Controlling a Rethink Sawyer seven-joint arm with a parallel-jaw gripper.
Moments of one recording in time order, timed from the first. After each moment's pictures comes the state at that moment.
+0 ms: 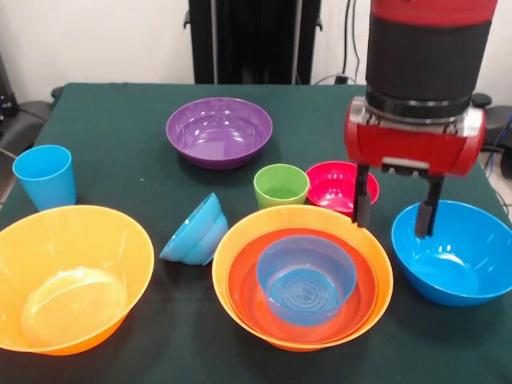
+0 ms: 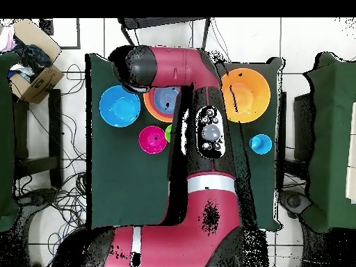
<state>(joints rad) -0.15 -0.46 0.14 1.00 -0.11 0.84 2.09</state>
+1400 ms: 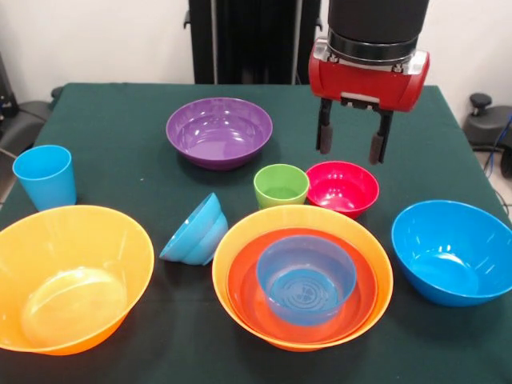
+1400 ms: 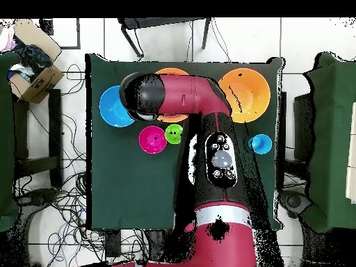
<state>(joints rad) -0.18 -0.61 0.12 1.29 -0.11 0.84 2.09</state>
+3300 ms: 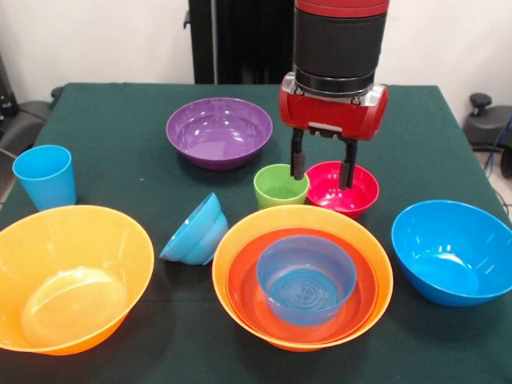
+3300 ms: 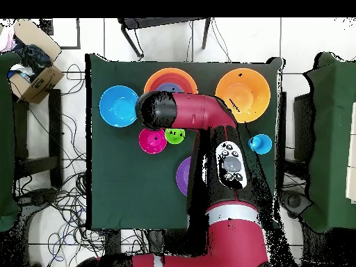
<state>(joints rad) -0.23 -0.59 0.12 1.42 -0.11 0.62 2.09</state>
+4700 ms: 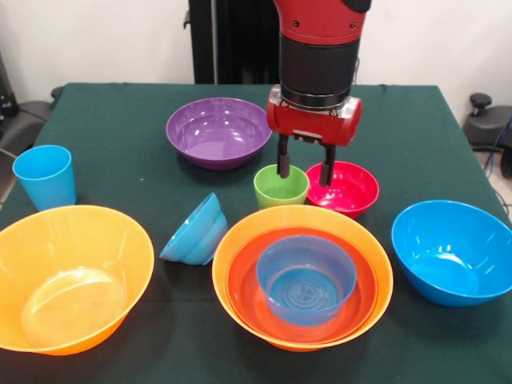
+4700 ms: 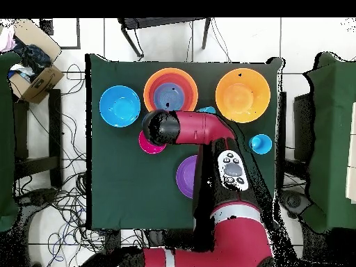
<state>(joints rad) -0.25 -0.57 0.12 1.53 -0.16 0.54 2.09</state>
